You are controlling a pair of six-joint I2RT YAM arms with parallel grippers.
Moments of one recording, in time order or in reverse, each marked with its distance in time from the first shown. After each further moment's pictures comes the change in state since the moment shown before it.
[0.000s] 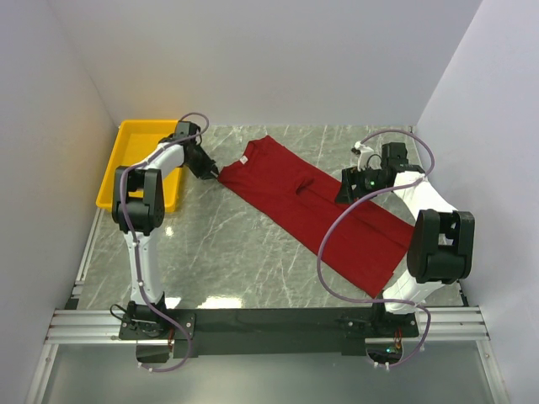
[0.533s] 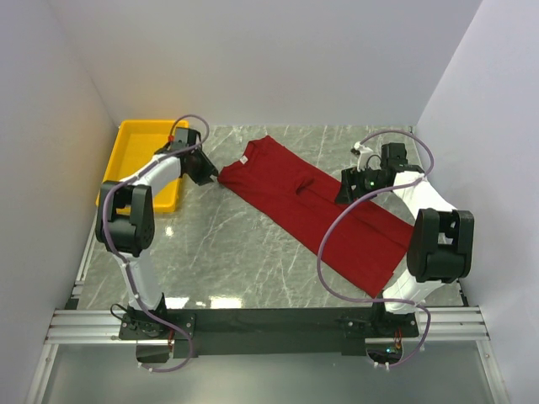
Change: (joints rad) left arm -0.041 -0.256 -0.255 0.126 -0.098 -0.014; right arm 0.004 0.006 -0.001 0.000 -0.002 -0.006
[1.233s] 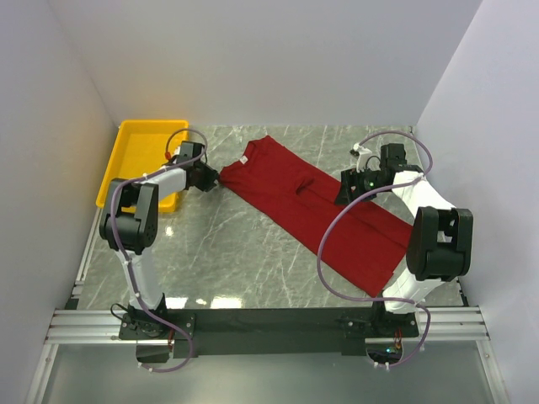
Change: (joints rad) left arm -0.031 0.008 -0.182 0.250 -0.113 -0.284; right arm 0.001 0.017 0.000 -0.005 0.000 -0.012
